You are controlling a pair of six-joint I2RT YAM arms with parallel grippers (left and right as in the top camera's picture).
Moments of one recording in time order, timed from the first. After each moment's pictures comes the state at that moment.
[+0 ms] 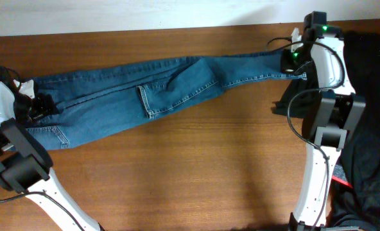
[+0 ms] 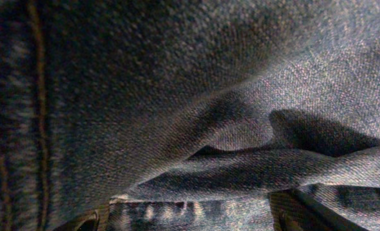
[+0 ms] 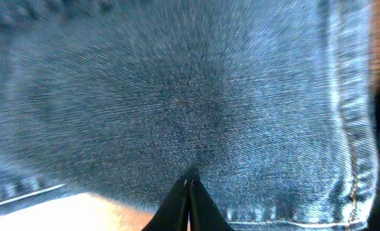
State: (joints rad) left arm 0.54 2.38 1.98 -1.08 0.13 0.18; right arm -0.19 2.58 2.37 -1.17 -0.17 -0.03
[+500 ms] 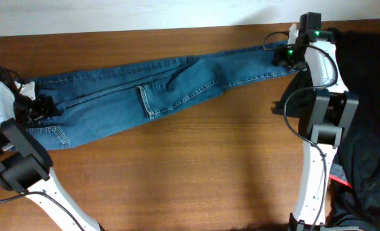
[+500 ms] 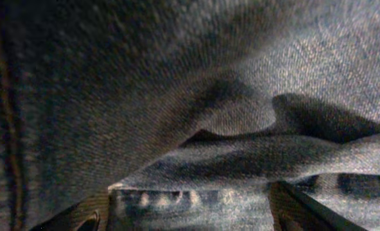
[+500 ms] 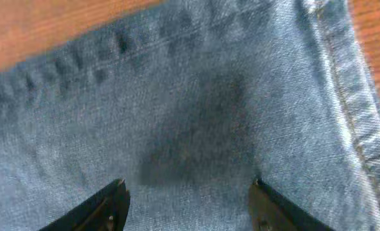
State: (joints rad) left arm 0.54 2.38 1.98 -1.12 0.13 0.18; right arm -0.18 2.64 2.38 -0.91 -0.17 0.05
